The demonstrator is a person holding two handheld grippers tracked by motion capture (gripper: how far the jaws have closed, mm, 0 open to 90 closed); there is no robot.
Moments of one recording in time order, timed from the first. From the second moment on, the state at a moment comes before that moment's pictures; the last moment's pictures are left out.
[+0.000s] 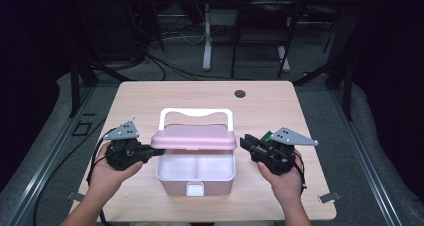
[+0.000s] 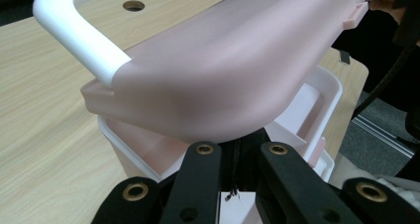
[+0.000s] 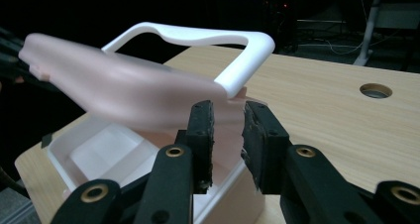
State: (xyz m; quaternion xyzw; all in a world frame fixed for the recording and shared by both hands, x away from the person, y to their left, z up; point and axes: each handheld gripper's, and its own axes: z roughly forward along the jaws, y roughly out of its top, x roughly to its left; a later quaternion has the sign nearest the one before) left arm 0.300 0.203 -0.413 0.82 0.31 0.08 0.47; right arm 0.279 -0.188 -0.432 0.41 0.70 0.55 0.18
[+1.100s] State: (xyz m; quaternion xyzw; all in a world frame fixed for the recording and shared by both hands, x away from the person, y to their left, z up) left arm 0.333 0.200 -0.383 0.82 0.33 0.10 0.46; right arm 0.262 -0.149 -0.487 0.37 0.76 0.51 0.14
